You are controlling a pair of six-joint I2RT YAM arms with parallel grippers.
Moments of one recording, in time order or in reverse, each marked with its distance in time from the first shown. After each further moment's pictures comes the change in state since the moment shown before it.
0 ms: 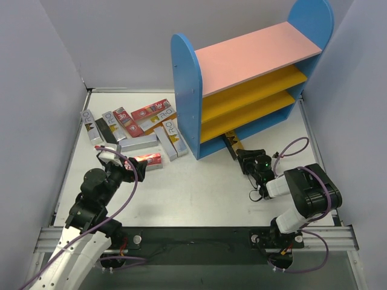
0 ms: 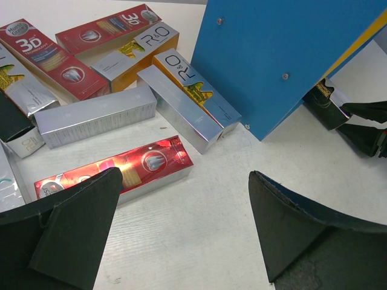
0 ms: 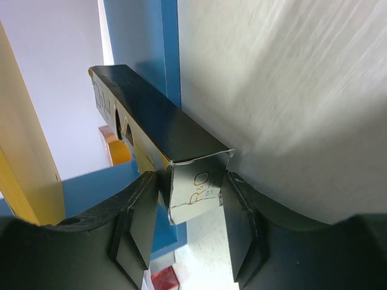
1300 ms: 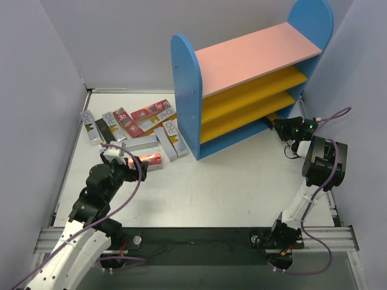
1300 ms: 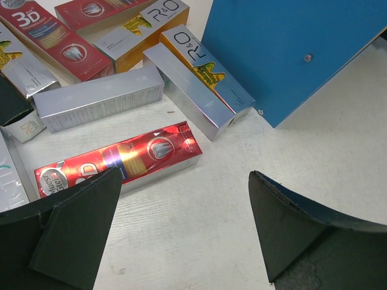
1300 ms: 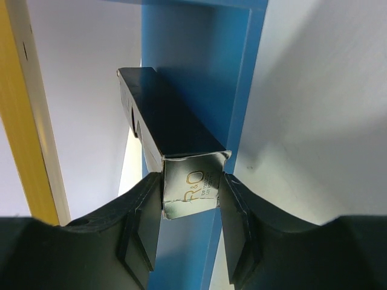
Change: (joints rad) left arm 0.000 0.084 0.000 -0.003 -0.013 0.005; right arm -0.602 0.367 0.692 -0.323 -0.496 -0.379
